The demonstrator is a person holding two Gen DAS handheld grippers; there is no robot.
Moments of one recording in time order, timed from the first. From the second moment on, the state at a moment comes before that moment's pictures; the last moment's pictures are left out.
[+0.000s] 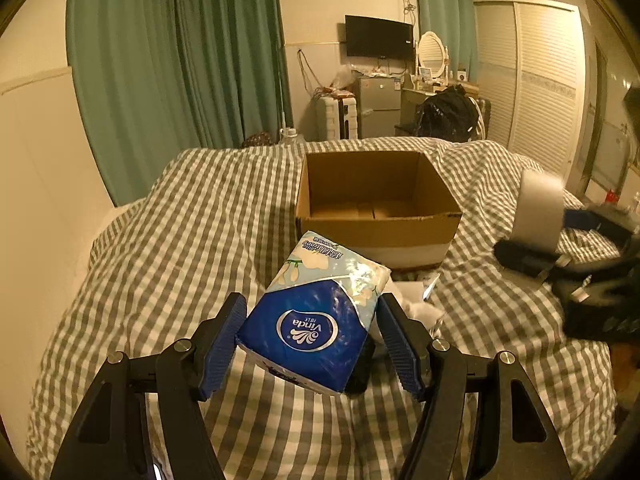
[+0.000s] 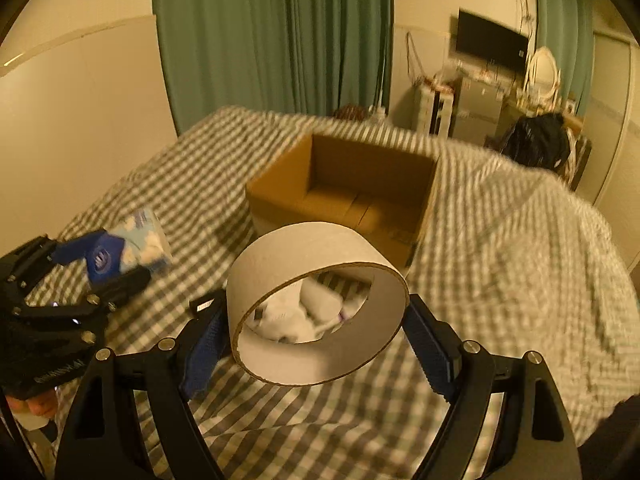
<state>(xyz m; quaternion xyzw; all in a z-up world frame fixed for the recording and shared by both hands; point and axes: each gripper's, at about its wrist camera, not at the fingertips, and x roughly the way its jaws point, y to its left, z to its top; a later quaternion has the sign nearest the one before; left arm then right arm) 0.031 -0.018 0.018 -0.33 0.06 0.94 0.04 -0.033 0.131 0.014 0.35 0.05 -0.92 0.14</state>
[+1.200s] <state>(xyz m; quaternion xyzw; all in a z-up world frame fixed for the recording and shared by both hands) -0.221 0.044 0.015 -0.32 0.06 0.94 0.09 -0.261 0.168 0.068 0.29 -0.03 -0.95 0.13</state>
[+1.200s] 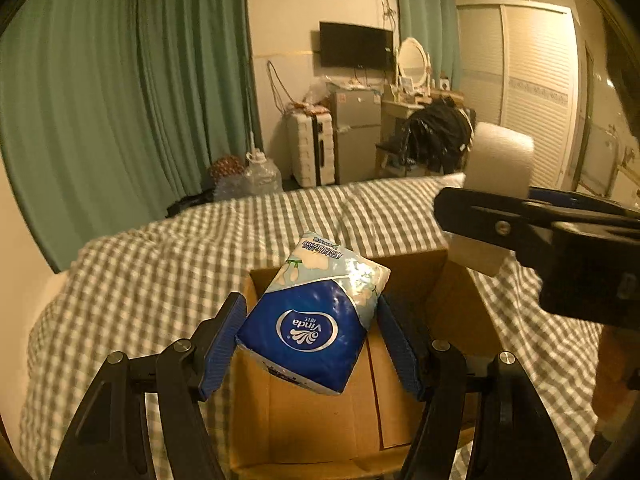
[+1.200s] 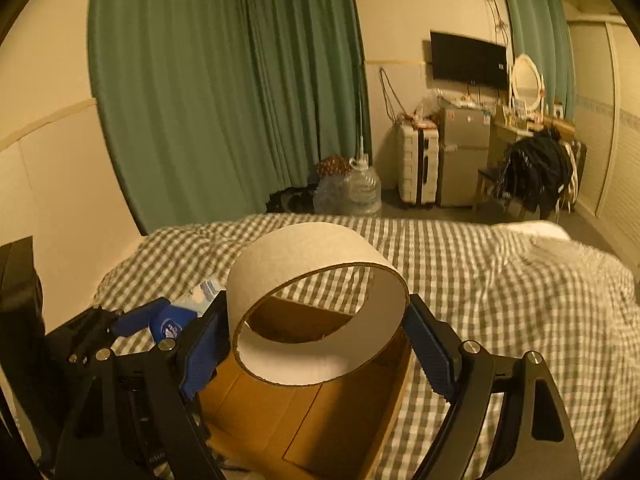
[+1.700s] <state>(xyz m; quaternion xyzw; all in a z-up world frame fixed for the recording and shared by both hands) -0.233 0.051 -0.029 -0.35 0.08 0.93 0.11 -0.301 0.183 -0.007 0.35 -0.05 -0.92 0.14</state>
